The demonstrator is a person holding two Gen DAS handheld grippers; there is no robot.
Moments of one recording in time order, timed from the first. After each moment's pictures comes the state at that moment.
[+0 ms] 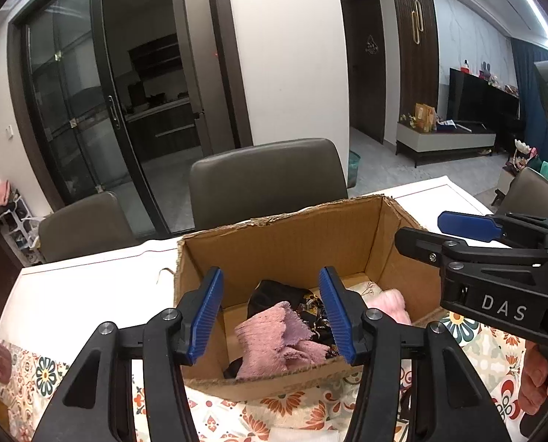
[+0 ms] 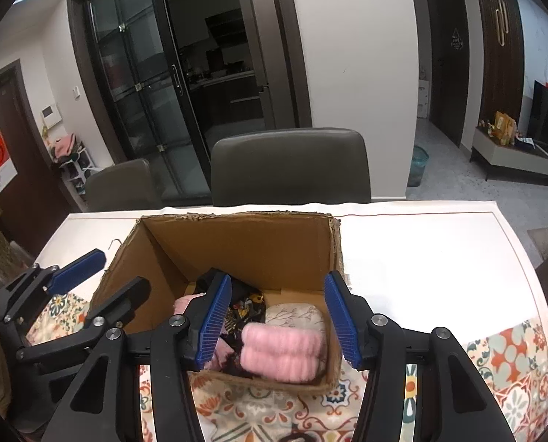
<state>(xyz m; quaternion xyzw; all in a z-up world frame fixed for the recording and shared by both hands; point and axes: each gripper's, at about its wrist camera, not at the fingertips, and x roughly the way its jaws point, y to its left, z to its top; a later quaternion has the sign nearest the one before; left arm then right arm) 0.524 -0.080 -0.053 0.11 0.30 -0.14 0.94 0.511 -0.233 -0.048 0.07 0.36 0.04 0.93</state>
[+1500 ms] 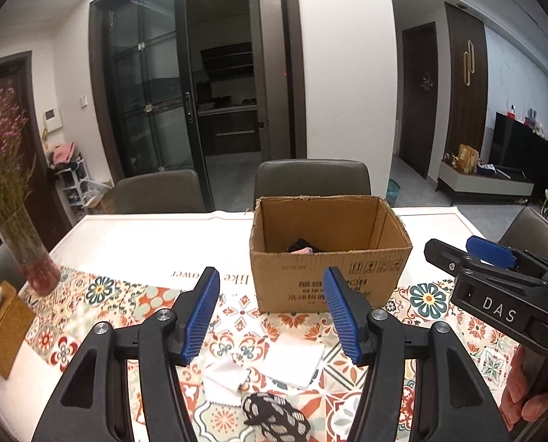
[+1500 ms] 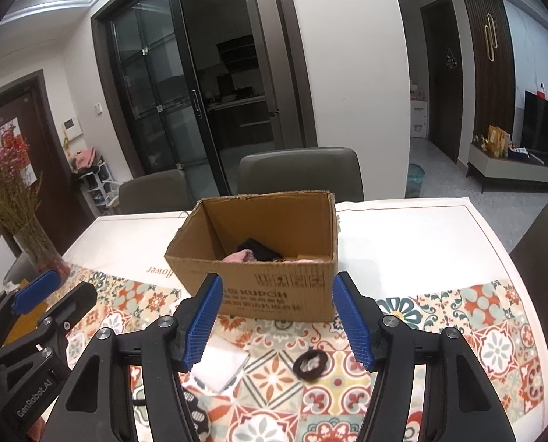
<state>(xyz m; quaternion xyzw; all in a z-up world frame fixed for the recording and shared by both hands) 0.342 -0.031 -0.014 0.04 0.28 -0.02 0.96 0.369 -0.221 -0.018 0.07 0.31 0.05 0.95</state>
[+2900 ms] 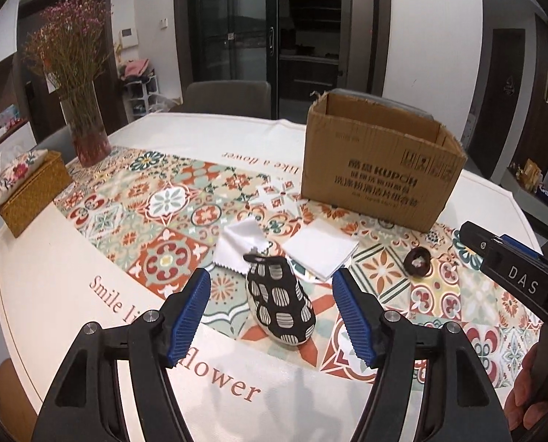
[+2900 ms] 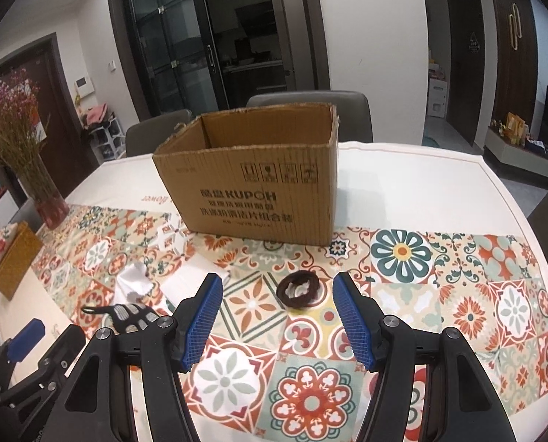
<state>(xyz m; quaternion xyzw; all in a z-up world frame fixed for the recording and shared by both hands) 0.270 -0.041 -0.125 -0.05 0.37 0.13 0.92 0.339 -0.236 -0.107 0.04 0.37 0.09 0.92</state>
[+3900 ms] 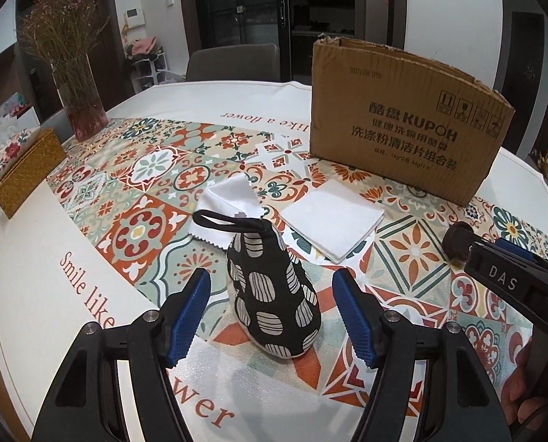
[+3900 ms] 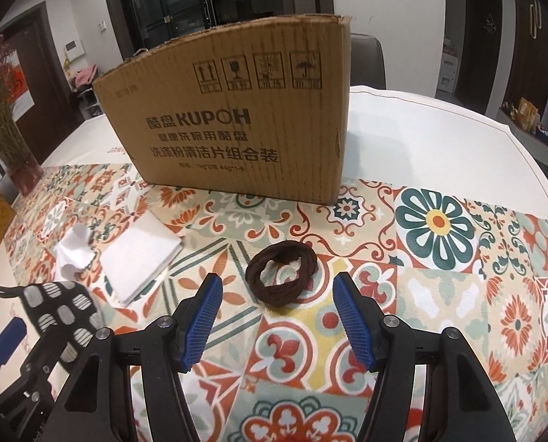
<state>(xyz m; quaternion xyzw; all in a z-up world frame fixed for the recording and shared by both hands) 0.317 -0.051 -0.192 -0.04 0.41 0.17 0.90 0.403 -0.232 -0.195 0.02 0.44 0.09 0.90</state>
